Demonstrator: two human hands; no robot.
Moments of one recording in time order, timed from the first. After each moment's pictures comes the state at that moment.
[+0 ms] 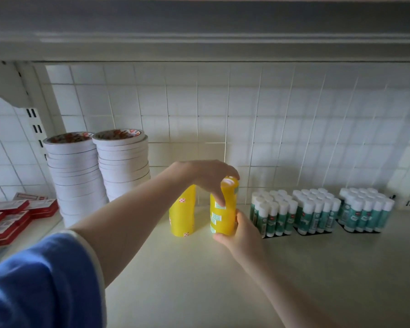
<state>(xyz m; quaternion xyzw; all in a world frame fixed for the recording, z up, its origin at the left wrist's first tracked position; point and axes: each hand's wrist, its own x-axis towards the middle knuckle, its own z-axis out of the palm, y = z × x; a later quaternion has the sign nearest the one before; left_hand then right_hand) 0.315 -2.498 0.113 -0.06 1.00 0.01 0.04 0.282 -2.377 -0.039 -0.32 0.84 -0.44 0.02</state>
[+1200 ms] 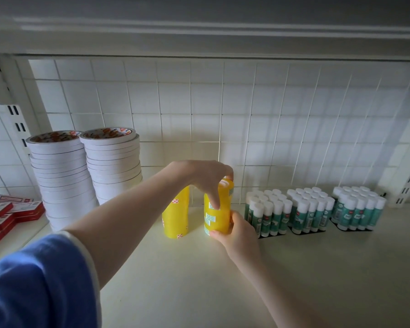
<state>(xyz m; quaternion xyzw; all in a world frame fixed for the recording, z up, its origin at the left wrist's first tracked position) 0.308 -2.496 0.110 -0.06 1.00 0.02 0.07 0.275 -2.380 -0.044 -0.33 0.83 -0.44 0.00</state>
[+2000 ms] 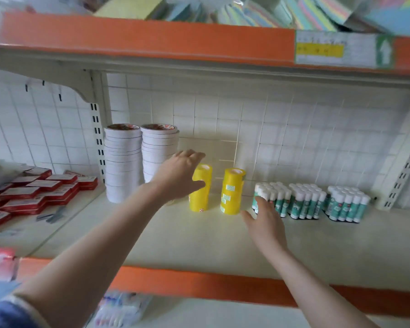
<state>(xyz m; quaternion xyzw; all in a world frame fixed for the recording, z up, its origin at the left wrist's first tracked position) 0.467 -2.468 0.101 -0.19 0.96 0.01 -0.23 0.335 -2.312 0.005 -0.33 0.88 -0.34 -0.09</state>
